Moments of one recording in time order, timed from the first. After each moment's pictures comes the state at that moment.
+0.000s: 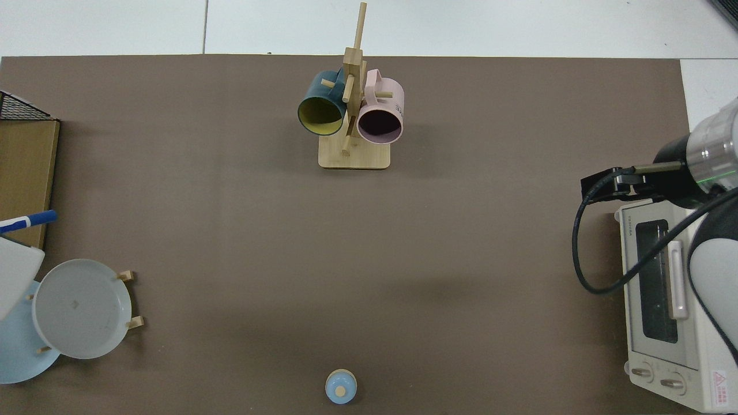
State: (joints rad) left arm -0.15 -0.24 -0.03 -1.79 0.62 1.58 1.07; right arm -0.01 0.04 0.14 -1.48 -0.02 1.50 0.12
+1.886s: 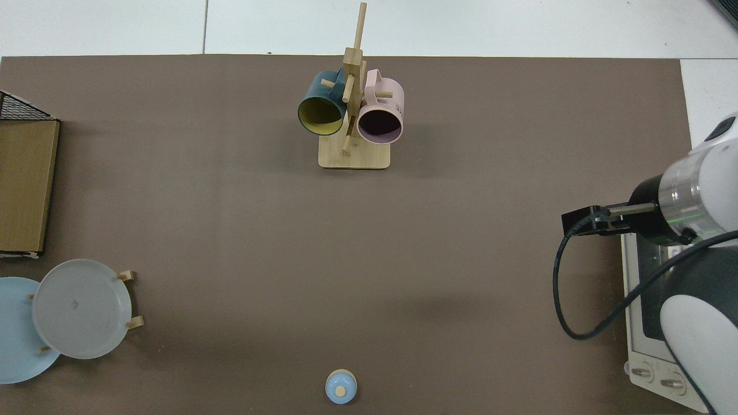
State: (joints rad) left arm 0.01 -0.03 0.29 -1.61 0.86 1.94 1.69; right arm 0.00 -0.08 0.15 -1.68 0.01 1.56 0.12
